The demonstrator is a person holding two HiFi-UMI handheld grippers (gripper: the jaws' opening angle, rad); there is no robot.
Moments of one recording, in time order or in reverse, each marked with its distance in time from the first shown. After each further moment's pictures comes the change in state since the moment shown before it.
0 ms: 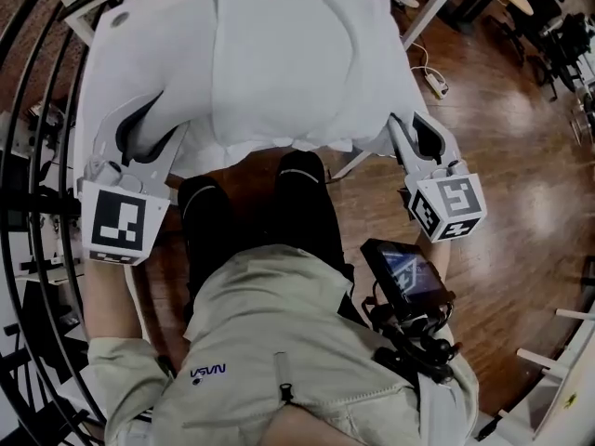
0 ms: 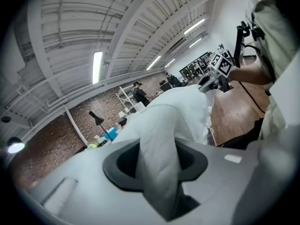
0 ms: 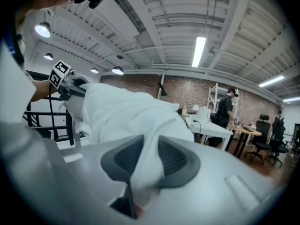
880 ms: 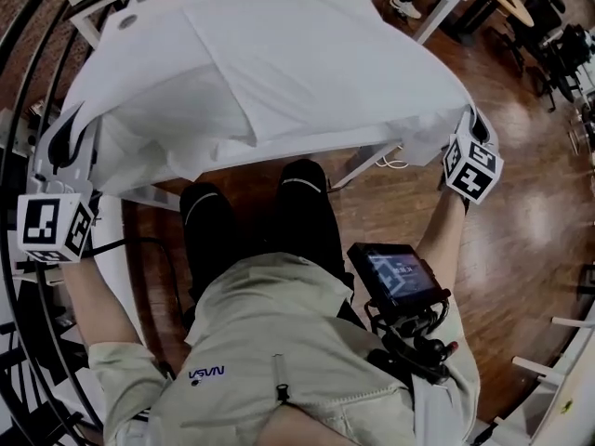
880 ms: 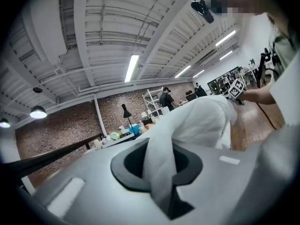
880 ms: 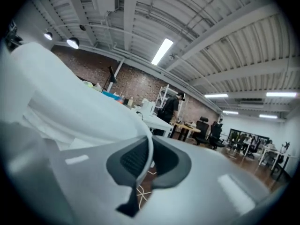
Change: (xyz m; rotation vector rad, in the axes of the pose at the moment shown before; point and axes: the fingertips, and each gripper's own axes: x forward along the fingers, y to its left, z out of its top) left arm -0.074 0.110 -0.072 -0.316 -0.071 0.257; right arm -0.019 -0.191 -0.037 -0.010 0.133 -0.681
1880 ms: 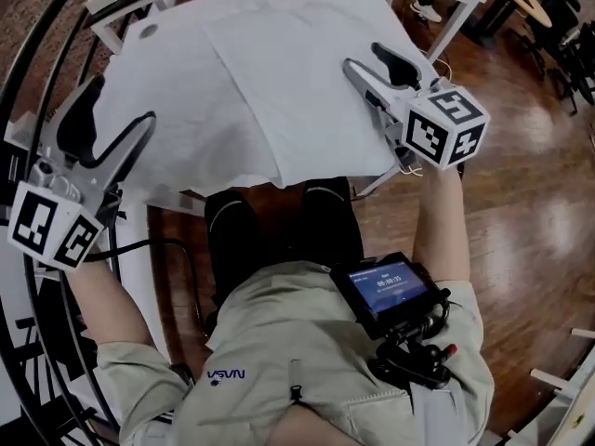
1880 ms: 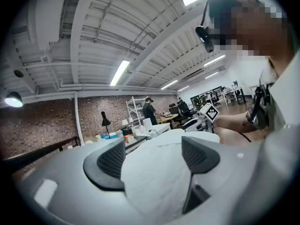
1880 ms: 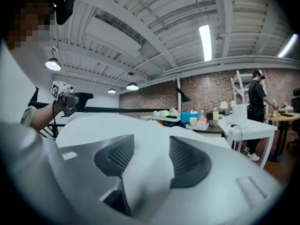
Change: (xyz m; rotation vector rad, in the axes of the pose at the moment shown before) left arm 0.012 -0.035 0.085 -0.080 -0.090 -0.234; right arm -0.046 0.254 0.148 0.167 -0.216 1.016
